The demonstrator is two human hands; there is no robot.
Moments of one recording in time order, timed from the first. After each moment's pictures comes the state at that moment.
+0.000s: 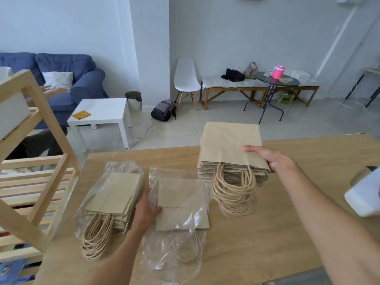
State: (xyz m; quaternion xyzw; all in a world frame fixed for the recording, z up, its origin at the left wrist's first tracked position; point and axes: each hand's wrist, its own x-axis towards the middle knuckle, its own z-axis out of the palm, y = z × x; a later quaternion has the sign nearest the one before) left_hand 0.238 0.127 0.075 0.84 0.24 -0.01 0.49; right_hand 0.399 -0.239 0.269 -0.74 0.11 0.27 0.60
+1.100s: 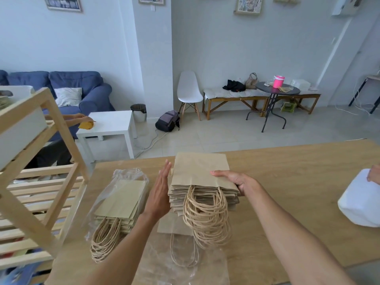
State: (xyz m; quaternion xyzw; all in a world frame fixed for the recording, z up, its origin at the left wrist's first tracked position) left_hand 0.251 0.105 0.150 0.90 -0.13 0.24 0.34; right_hand 0.353 -0.162 0.220 -0.69 0.10 0.38 0.61
